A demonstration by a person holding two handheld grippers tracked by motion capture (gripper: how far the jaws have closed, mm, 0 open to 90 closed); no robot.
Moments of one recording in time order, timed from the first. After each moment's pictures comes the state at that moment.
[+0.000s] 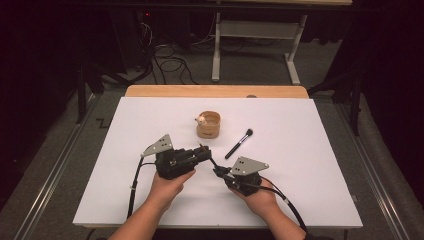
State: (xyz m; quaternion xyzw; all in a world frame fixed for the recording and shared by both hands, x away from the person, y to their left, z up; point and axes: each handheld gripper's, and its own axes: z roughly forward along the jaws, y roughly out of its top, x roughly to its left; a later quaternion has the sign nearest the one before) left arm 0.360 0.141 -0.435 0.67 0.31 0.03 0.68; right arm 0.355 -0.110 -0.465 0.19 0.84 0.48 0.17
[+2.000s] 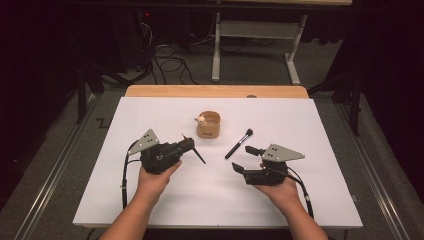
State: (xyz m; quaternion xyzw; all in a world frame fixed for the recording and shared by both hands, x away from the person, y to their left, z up) left arm 0.363 0.173 -0.425 0.67 0.34 0.12 0.65; right arm 0.367 -0.171 -0.434 0.26 0.79 0.53 0.16
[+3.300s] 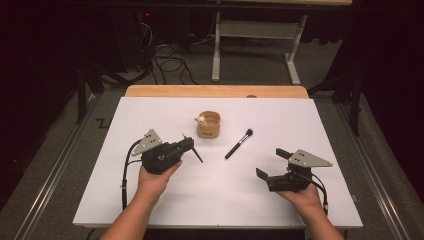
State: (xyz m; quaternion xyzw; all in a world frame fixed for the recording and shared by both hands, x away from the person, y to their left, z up) left arm 0.362 0.169 -0.423 0.68 0.35 0.15 0.63; right arm 0.358 -0.231 -0.445 0.32 0.77 0.52 0.19
